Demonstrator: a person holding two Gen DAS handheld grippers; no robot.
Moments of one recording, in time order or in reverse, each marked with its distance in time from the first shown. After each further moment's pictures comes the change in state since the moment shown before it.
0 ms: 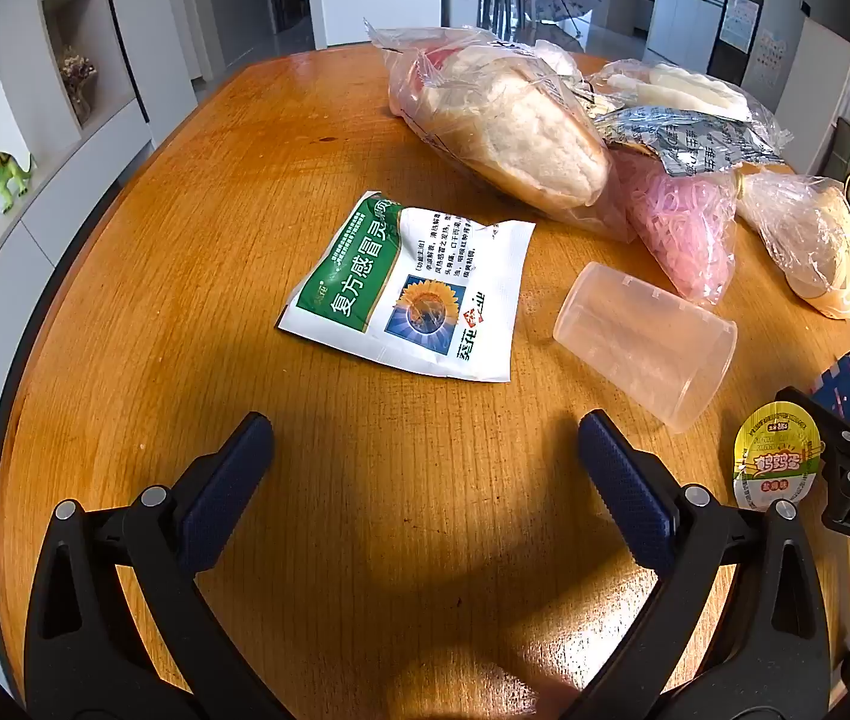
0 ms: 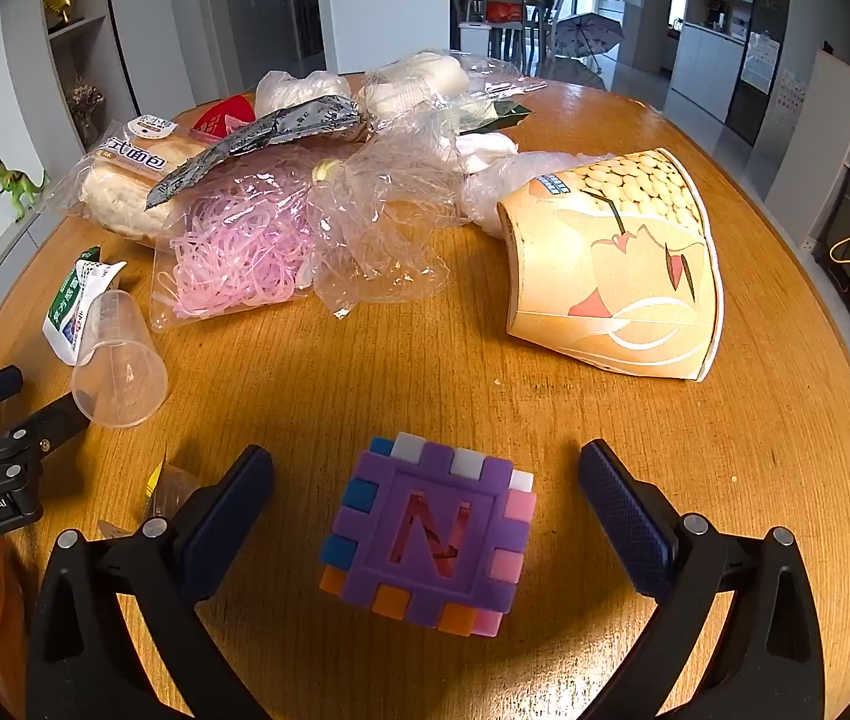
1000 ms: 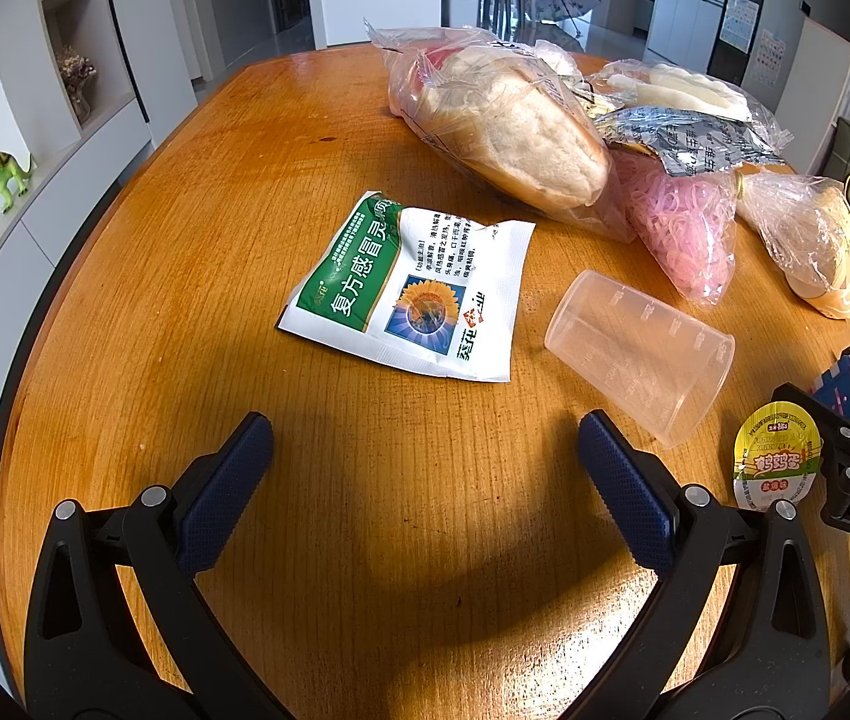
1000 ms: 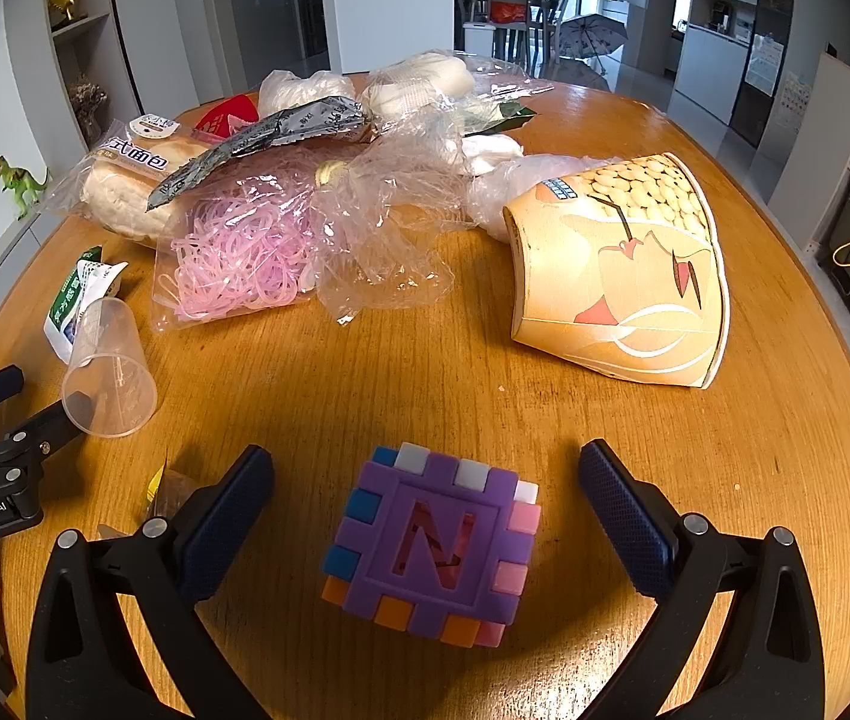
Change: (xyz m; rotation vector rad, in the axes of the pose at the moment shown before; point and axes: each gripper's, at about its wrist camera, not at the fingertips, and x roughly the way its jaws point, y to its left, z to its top) left arm 0.000 0.000 0.000 0.002 -0.001 0.002; right arm 0.001 0.001 0.002 -0.005 -0.001 0.008
